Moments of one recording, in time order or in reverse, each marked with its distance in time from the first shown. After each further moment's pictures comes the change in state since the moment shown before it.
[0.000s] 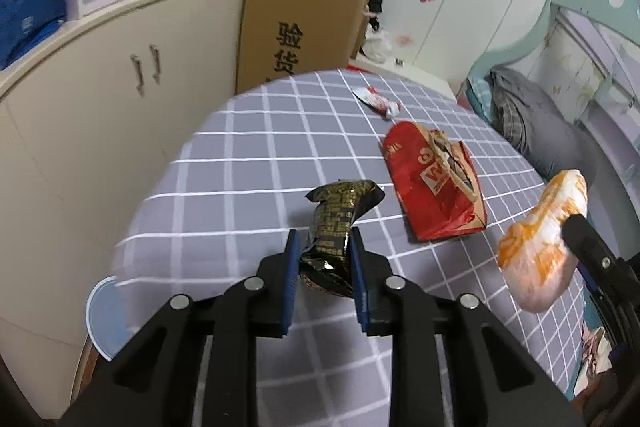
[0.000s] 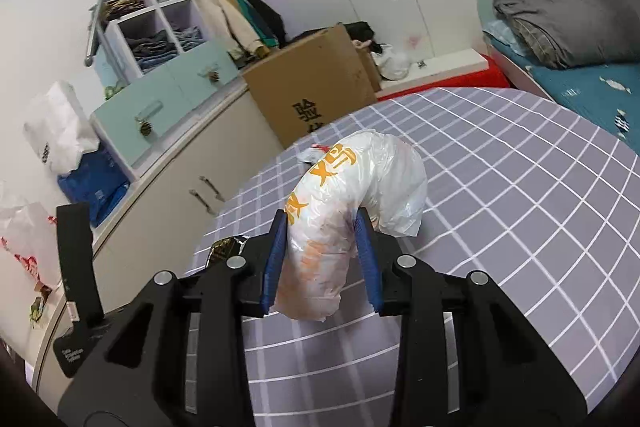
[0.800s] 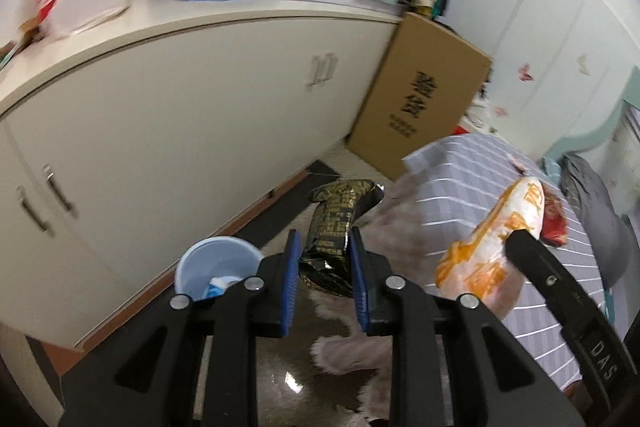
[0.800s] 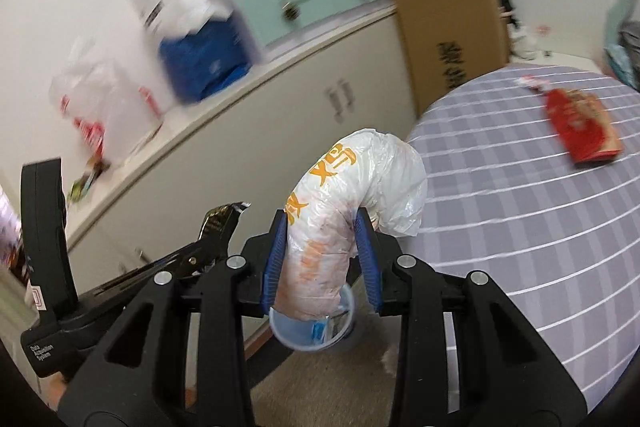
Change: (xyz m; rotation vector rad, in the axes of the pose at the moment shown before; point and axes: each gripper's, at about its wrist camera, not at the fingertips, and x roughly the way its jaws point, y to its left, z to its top) left arm -0.144 0.215 -0.090 -0.307 -0.118 0.234; right arm 0.023 0.232 -0.130 -0.318 0.246 0.277
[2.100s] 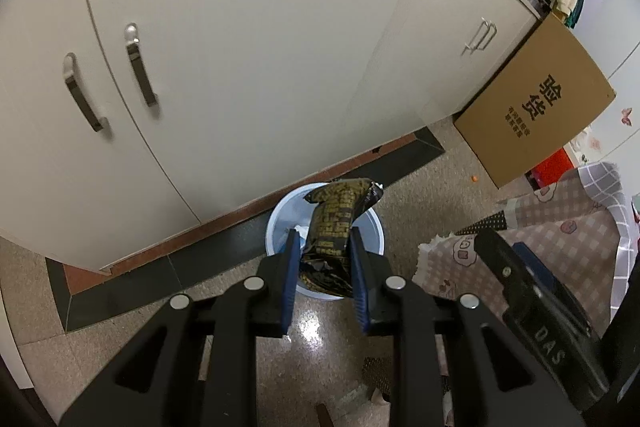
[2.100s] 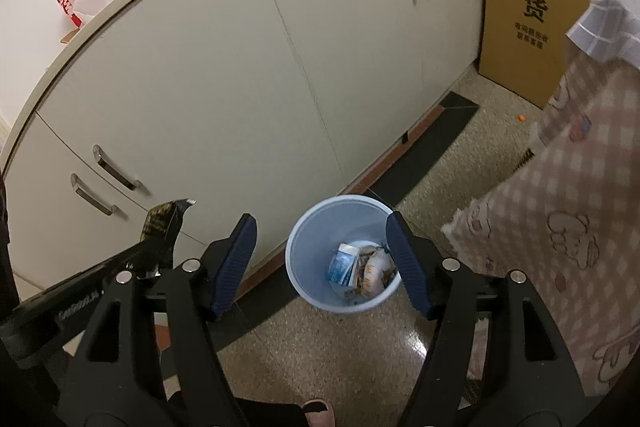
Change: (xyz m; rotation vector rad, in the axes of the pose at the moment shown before) left arm 0.089 0.177 -0.035 -0.267 0.180 0.223; right arm 0.204 0.083 -0.085 -0.124 0.338 0.033
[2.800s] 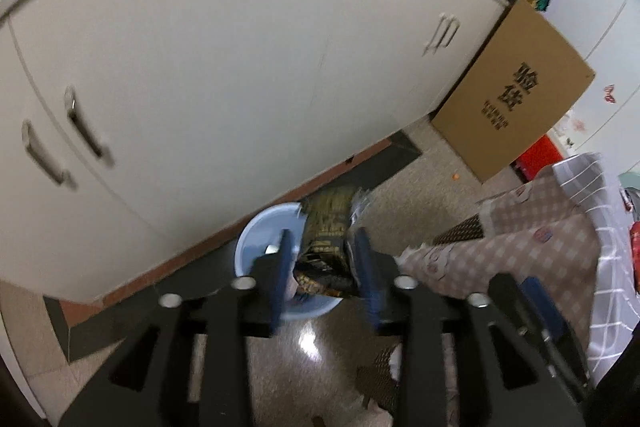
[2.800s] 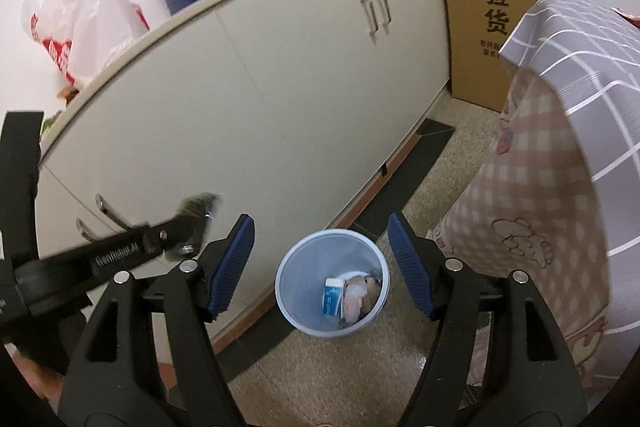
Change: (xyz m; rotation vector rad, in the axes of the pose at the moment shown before) left arm -0.003 -0.062 0.026 0.099 -0.059 -0.038; right arm -0.049 -0.035 0.002 0.100 -0.171 -0.027
